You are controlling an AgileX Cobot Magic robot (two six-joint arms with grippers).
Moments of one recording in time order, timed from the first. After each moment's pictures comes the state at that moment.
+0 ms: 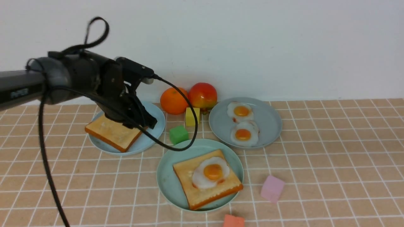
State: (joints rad) right arm 0.12 0.72 -1.04 0.45 1.21 -0.17; left arm -0.28 2.00 -1.47 0.21 0.55 0.06
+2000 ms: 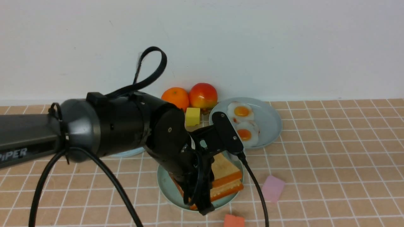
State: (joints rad) right arm 0.12 0.55 -1.04 0.51 1.27 -0.21; left arm -0.68 1.75 -1.19 -0.13 0.59 0.62
